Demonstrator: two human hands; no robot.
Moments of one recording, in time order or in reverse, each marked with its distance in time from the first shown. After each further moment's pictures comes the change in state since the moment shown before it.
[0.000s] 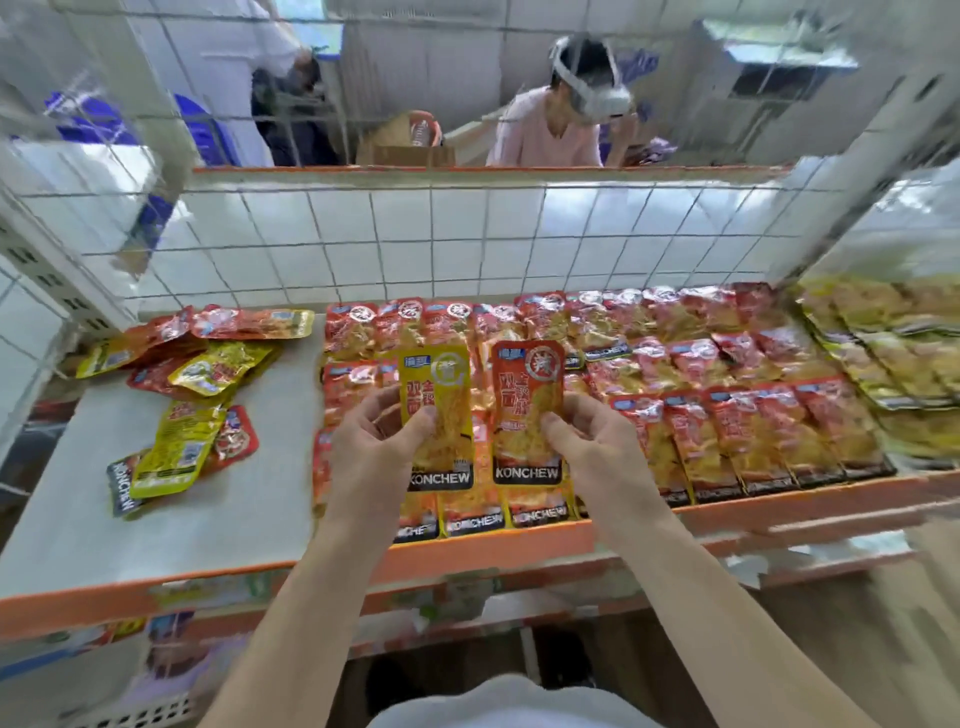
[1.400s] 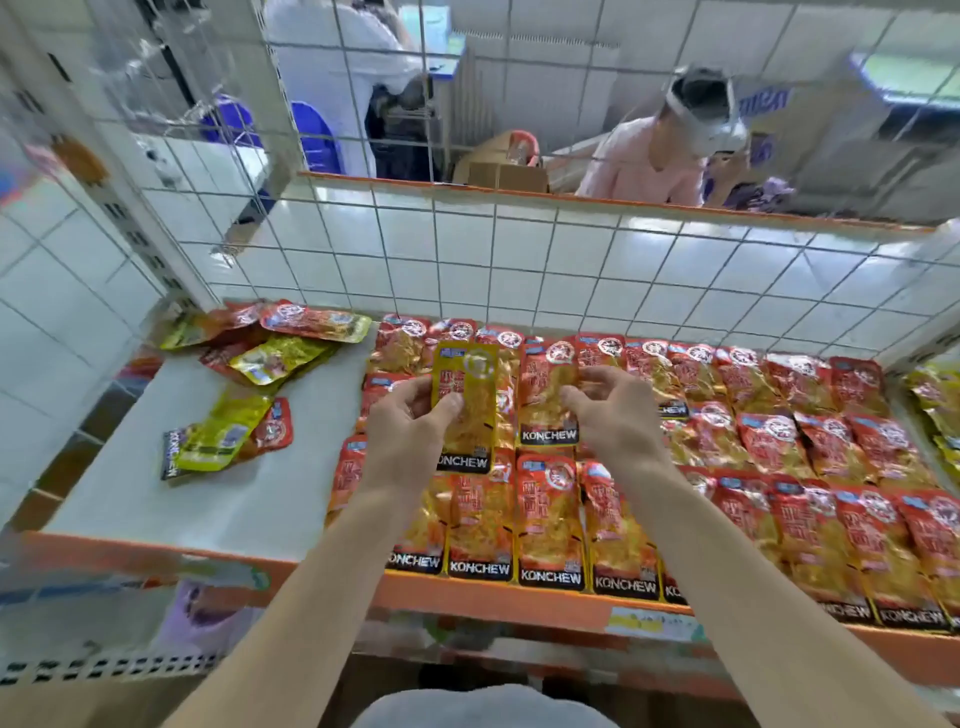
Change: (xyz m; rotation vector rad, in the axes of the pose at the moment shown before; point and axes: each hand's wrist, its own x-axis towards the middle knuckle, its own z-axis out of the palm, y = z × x) left_hand 0.031 0.014 0.032 0.090 0.184 0.048; right_hand 0.111 -0.014 -0.004 -0.340 -0.003 -0.137
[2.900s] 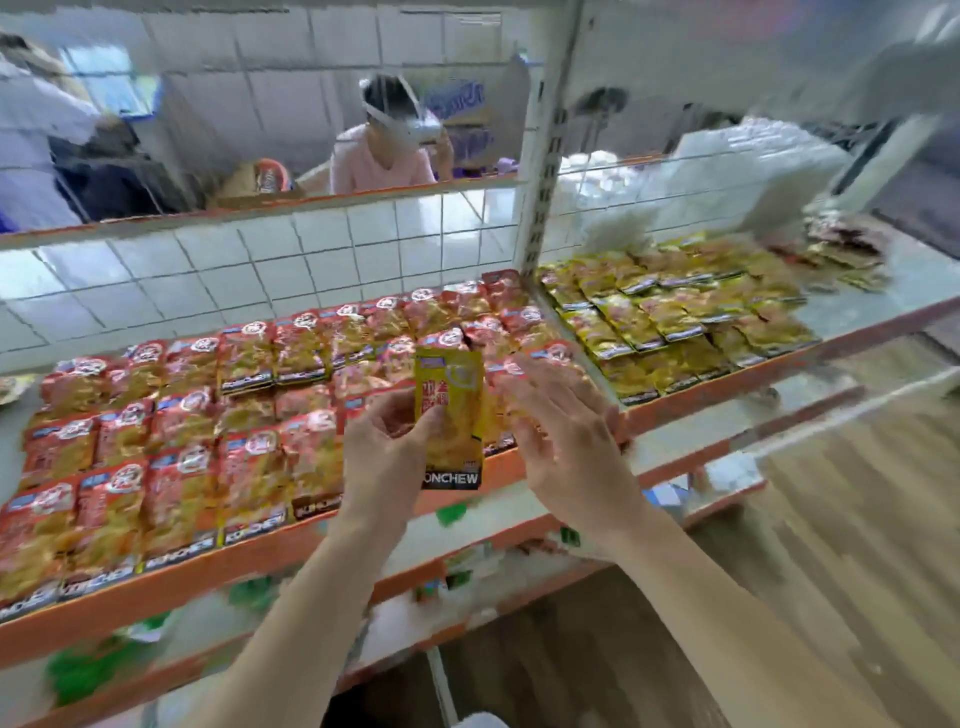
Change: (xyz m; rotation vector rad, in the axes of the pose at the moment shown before) left_hand -0.170 -0.027 0.198 0.063 -0.369 0.040; right_hand -0.165 0.116 -0.226 -0.476 0.276 -0.422
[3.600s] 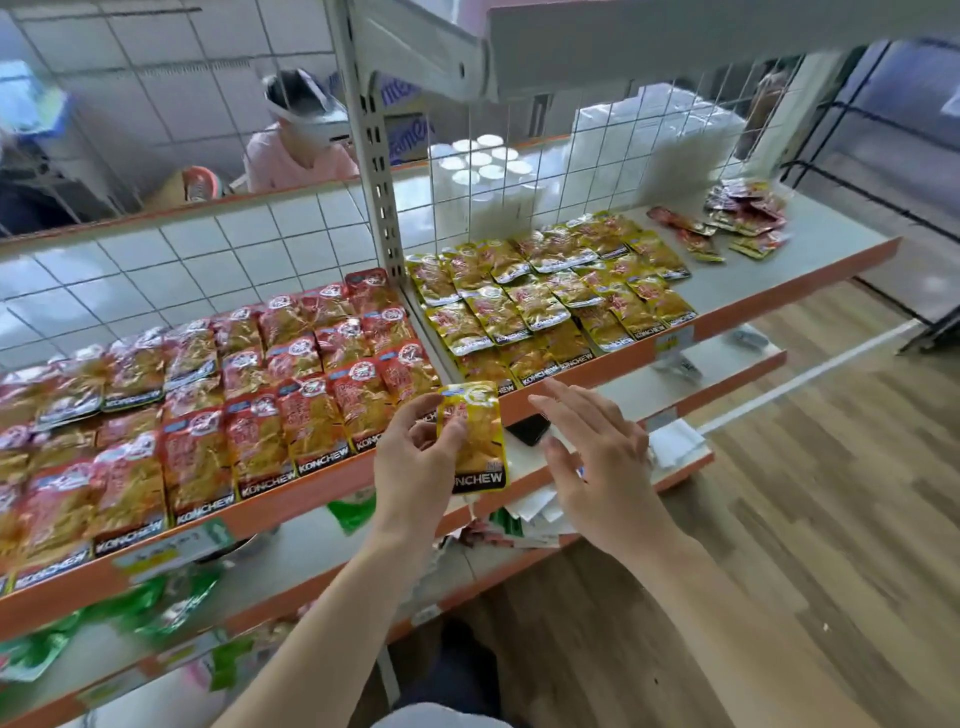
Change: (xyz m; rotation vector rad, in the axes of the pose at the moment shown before) left_hand -0.075 -0.003 0.203 0.042 -0.115 -0.070; right_hand -0.079 0.157 -0.122 -0.061 0.020 0.196
